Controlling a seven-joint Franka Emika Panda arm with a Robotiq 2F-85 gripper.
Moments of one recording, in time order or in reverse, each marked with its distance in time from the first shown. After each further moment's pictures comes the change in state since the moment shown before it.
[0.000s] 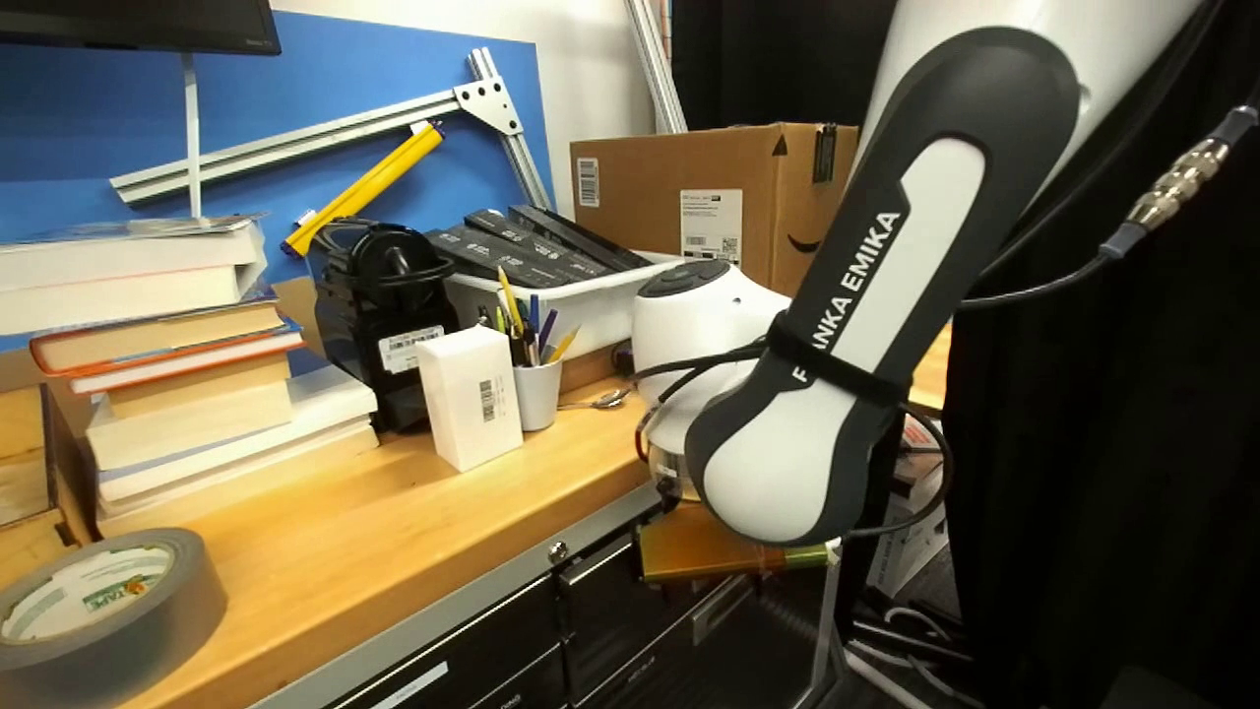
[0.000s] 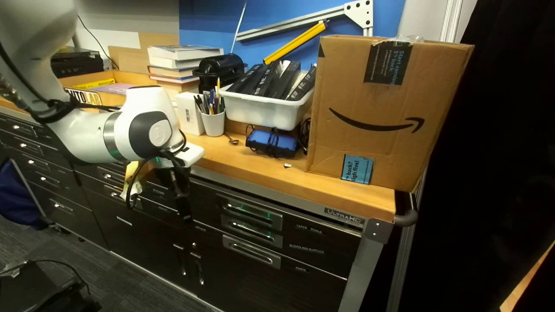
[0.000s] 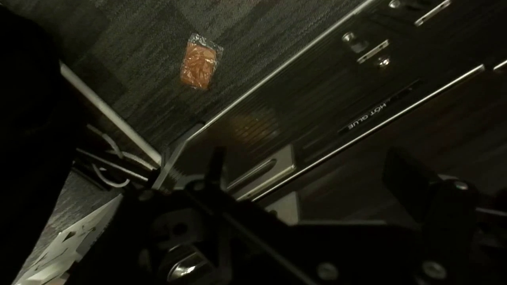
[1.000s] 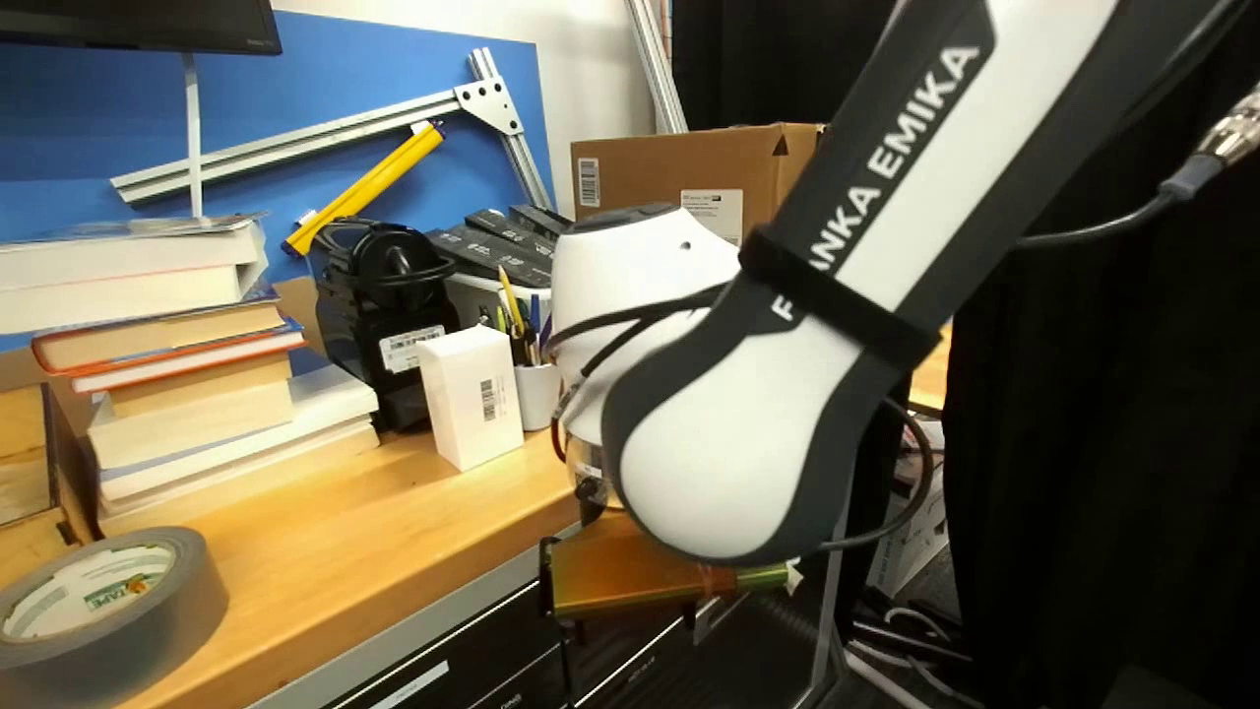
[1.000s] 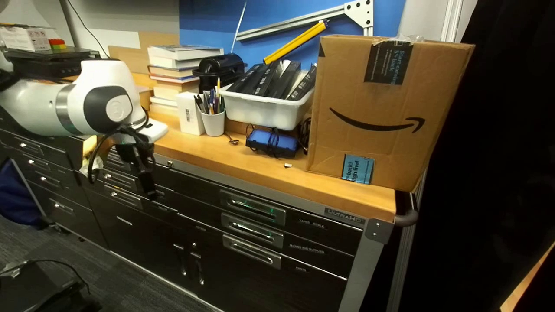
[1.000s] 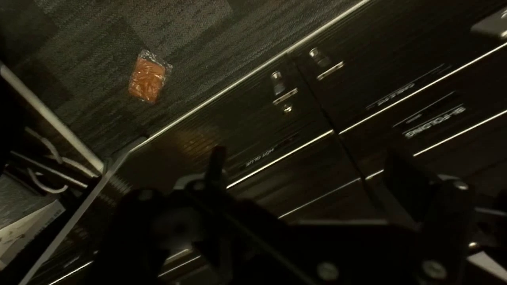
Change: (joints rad) arm -0.159 -0.131 0.376 -0.030 0.161 -0.065 -0.079
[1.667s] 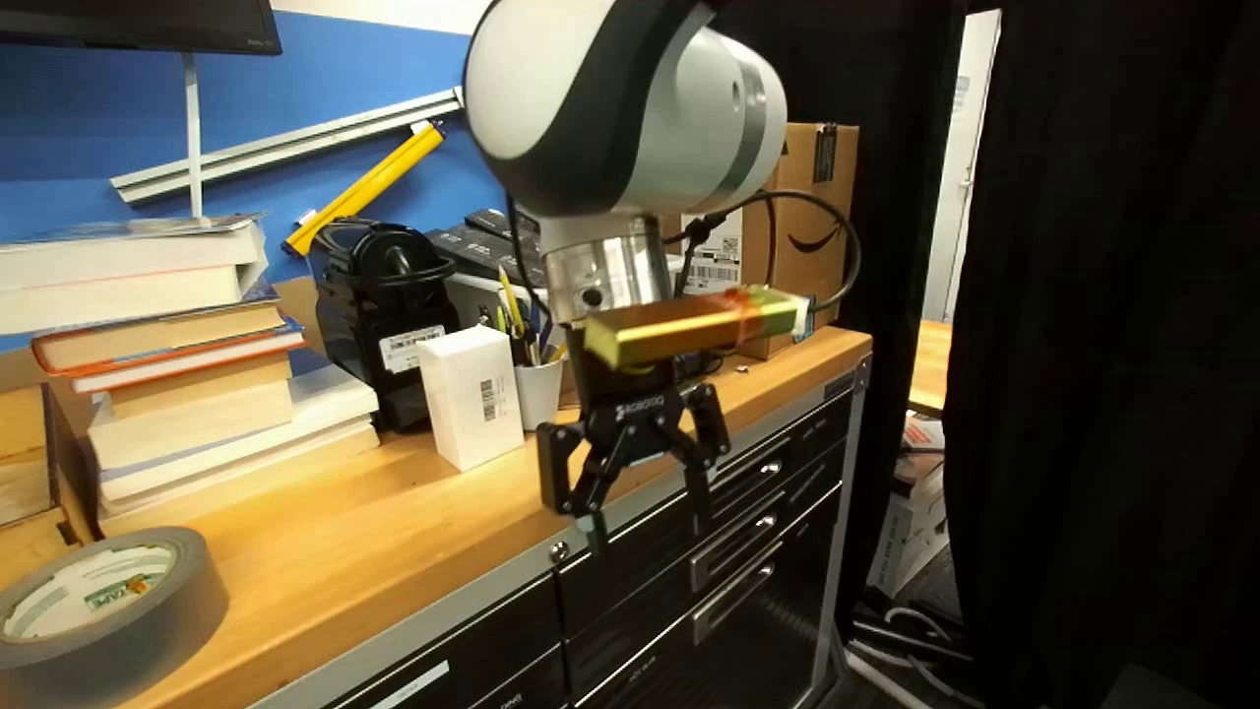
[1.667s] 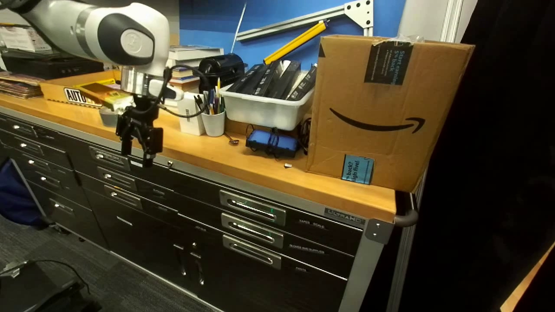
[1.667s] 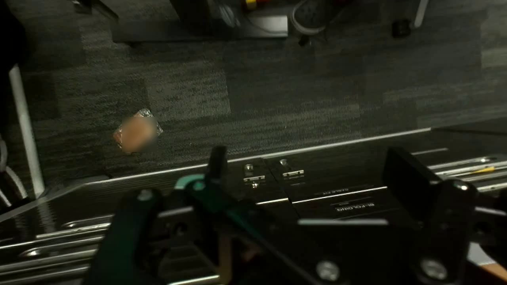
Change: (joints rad) arm -0.245 -0.085 0.175 0.300 0.325 -0.713 -0.727
